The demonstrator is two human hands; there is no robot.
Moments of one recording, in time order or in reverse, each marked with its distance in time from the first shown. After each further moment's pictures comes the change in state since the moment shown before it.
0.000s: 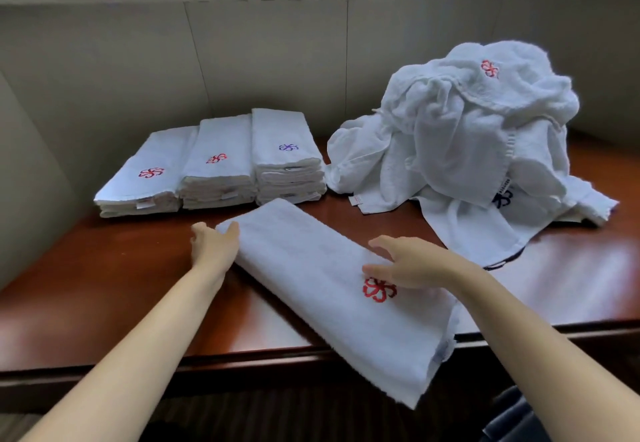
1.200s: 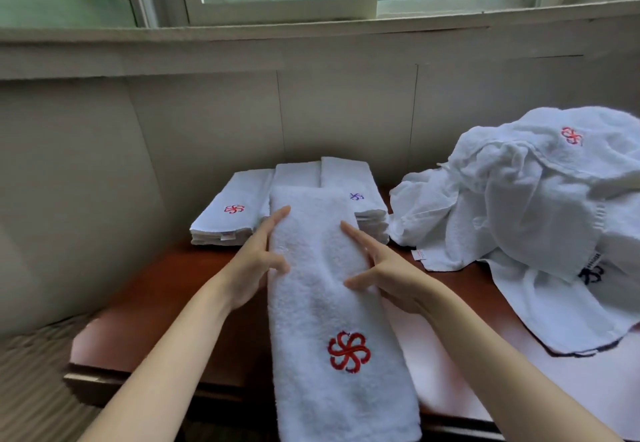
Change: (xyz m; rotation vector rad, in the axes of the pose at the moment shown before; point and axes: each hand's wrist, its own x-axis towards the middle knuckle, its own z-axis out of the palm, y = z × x) left_hand -0.010 0.039 -0.090 -0.422 -0.636 0.251; right_hand 0.055 -0.102 -0.017 1.187 -0.209 -0.423
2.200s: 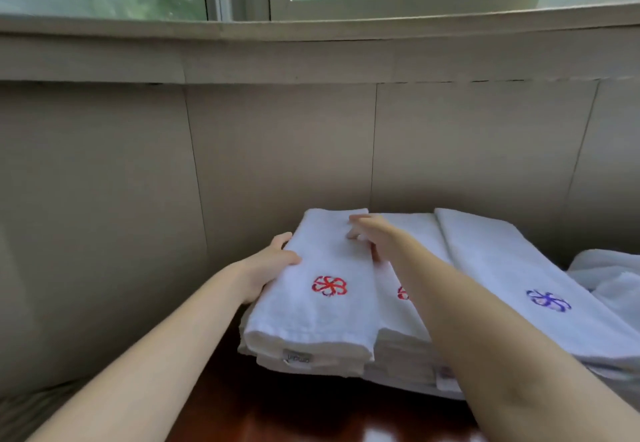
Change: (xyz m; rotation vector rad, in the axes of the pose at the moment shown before) left_hand 0.231 -0.026 -0.247 0.229 0.250 -0.293; right_hand 0.453 -0.033 0.028 -0.243 0.330 0.090
